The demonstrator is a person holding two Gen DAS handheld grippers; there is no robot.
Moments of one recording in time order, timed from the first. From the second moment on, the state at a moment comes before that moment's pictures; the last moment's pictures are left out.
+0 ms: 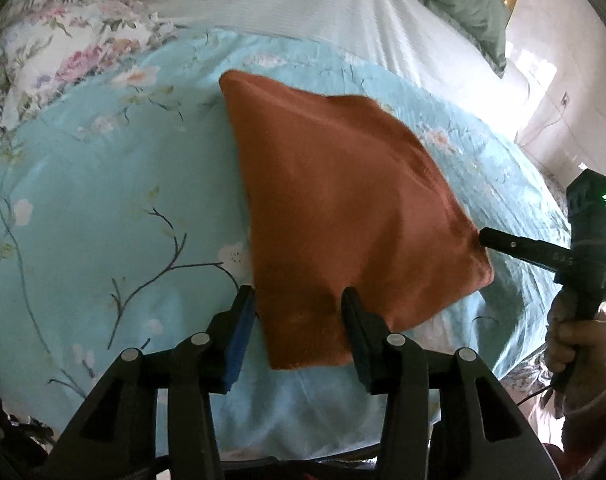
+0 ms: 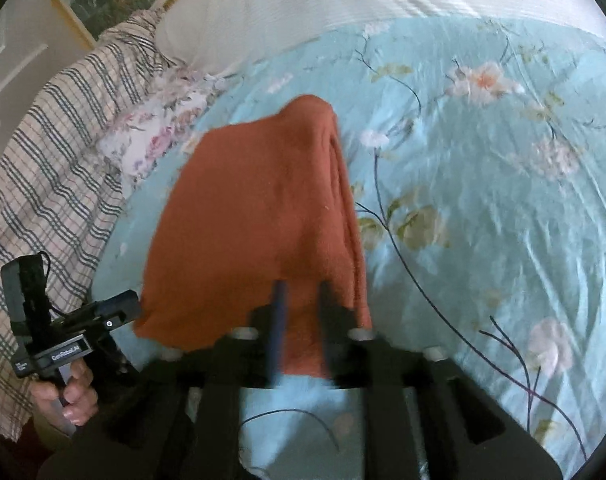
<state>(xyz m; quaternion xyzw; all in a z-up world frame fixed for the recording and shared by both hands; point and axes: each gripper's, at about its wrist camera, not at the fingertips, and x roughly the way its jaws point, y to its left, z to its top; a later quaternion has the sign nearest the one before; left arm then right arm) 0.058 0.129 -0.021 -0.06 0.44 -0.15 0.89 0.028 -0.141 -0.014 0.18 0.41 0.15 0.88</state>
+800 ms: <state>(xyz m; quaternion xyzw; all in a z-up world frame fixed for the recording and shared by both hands) 0.002 0.107 0.017 0.07 0.40 -0.05 0.91 -0.034 -0.108 0.031 0.05 0.40 0.18 0.89</state>
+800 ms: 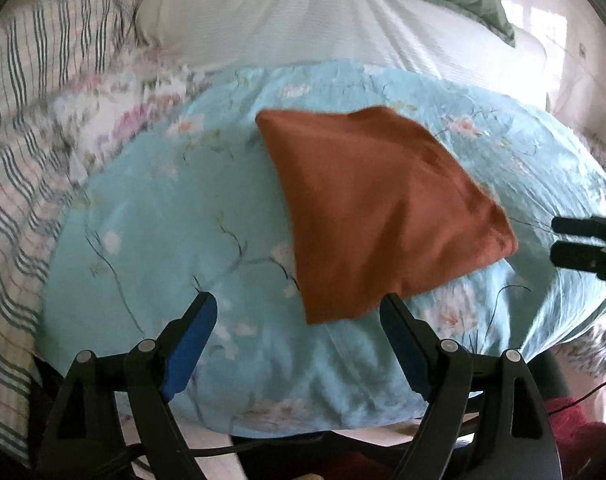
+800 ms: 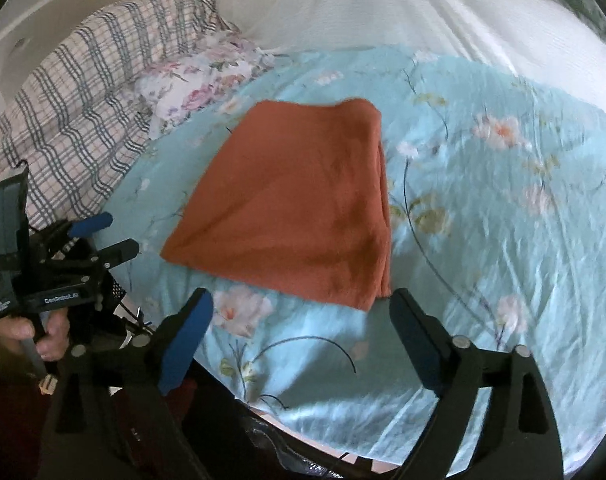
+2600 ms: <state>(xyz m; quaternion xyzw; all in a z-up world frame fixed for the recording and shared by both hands) 0.021 0.113 0.019 0.08 0.43 0.01 0.90 -0.013 -0.103 0.025 0.04 0.42 0.19 0.88</state>
